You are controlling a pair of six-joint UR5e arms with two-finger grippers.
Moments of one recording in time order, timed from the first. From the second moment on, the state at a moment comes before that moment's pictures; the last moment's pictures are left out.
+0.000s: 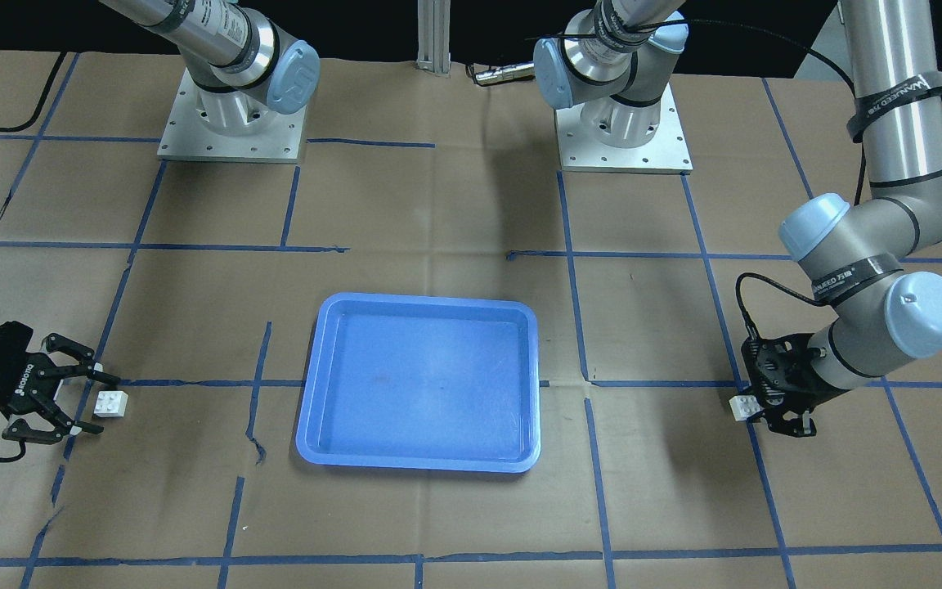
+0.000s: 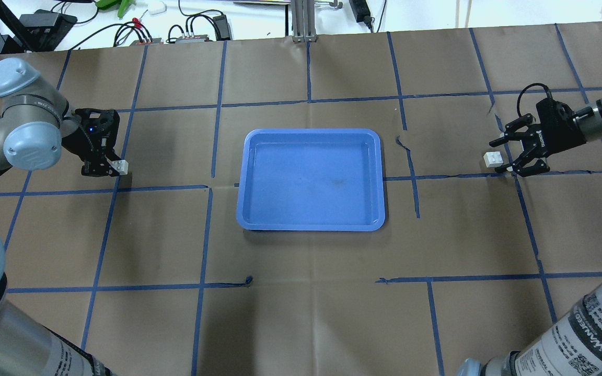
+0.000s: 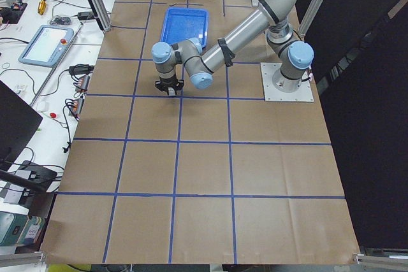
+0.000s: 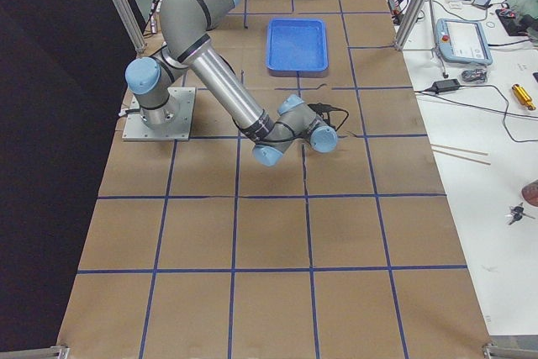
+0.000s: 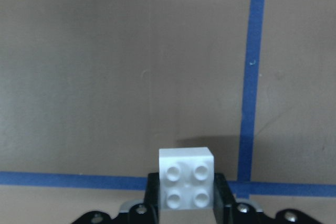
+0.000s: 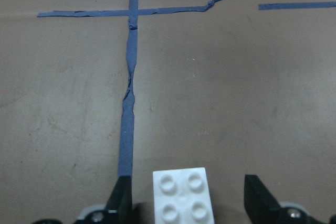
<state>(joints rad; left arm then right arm) -1.18 -2.04 -1.74 -0.98 1.52 1.91 0.95 -0.97 1.69 -1.84 -0.96 -2.28</state>
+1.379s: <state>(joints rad) -1.79 -2.03 -1.63 -1.03 1.48 1.35 0.96 -1.05 1.66 -1.81 -0.95 -2.22</state>
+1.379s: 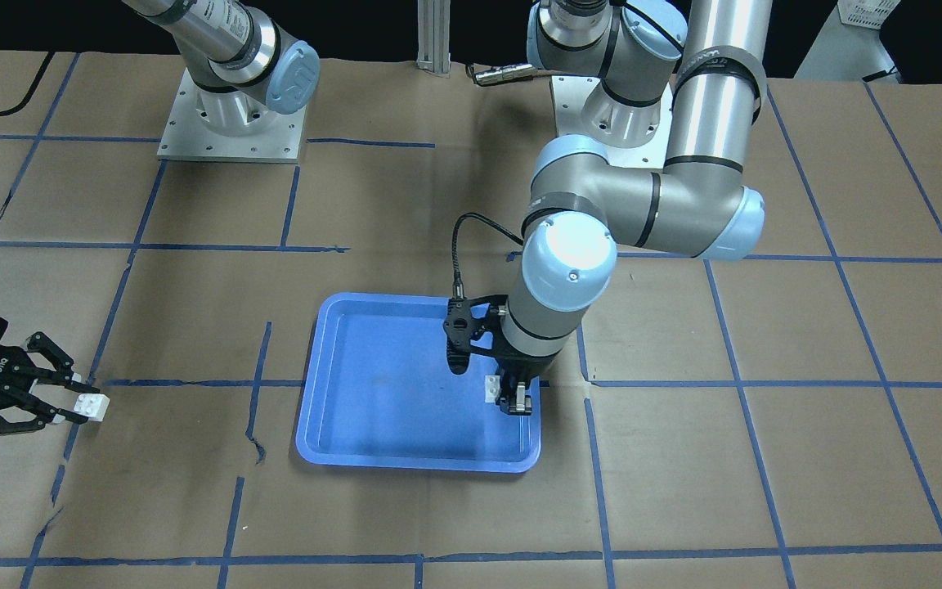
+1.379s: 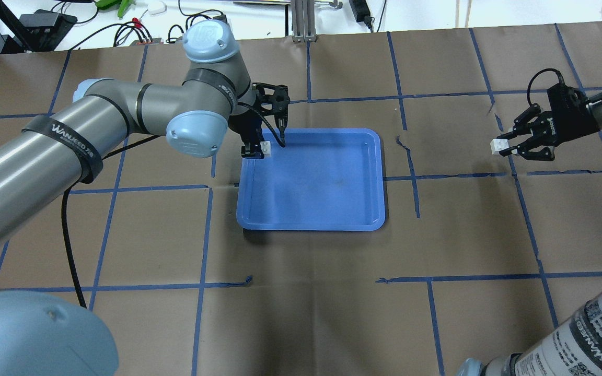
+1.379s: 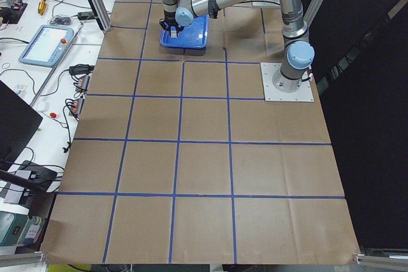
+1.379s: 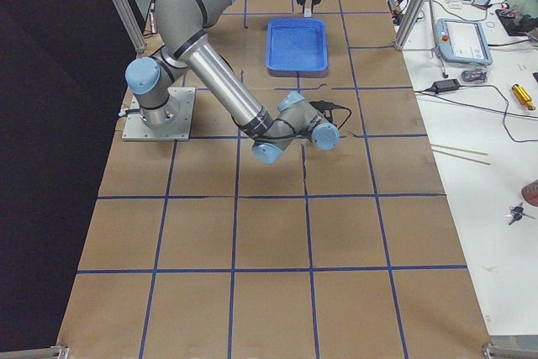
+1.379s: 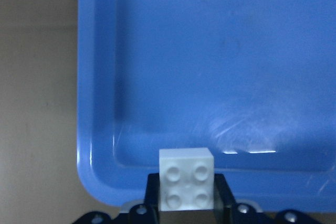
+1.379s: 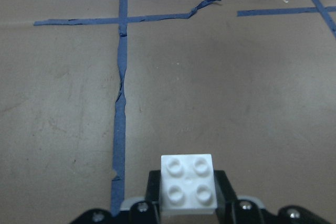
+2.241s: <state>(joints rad) -1.88 -2.12 -1.70 -0.89 1.45 1.28 1.08 -1.29 1.64 -1.56 -0.82 -2.21</state>
